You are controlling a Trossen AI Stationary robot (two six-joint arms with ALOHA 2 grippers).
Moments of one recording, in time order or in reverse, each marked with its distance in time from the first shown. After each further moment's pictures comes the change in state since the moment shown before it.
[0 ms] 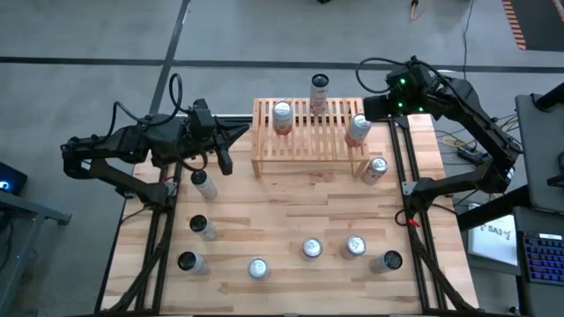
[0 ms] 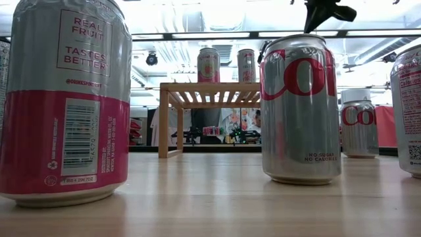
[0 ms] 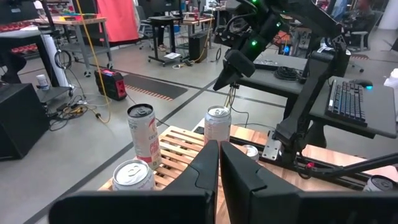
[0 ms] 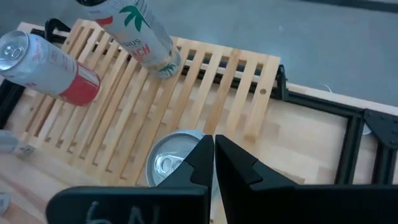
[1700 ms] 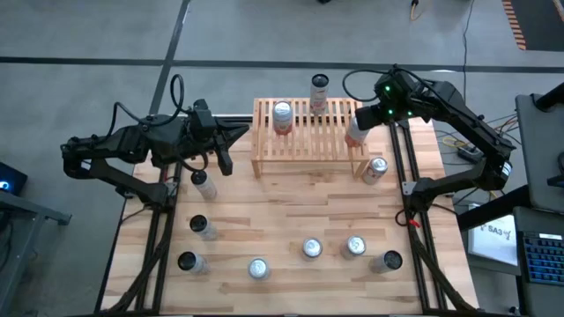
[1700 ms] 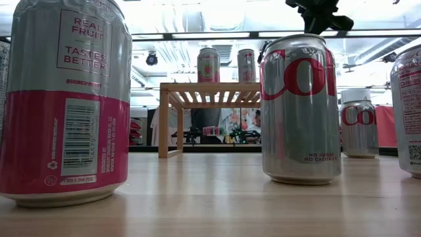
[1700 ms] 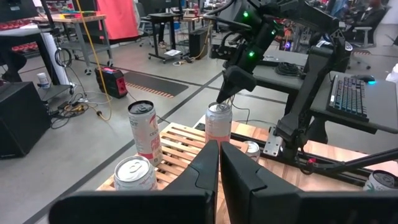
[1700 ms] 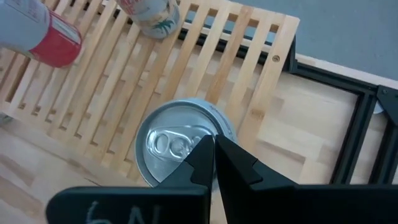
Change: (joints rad) left arm 0.000 0.000 0.000 -0.018 0.000 0.000; right arm 0.030 0.032 -0.075 -0.021 -0.042 -0.005
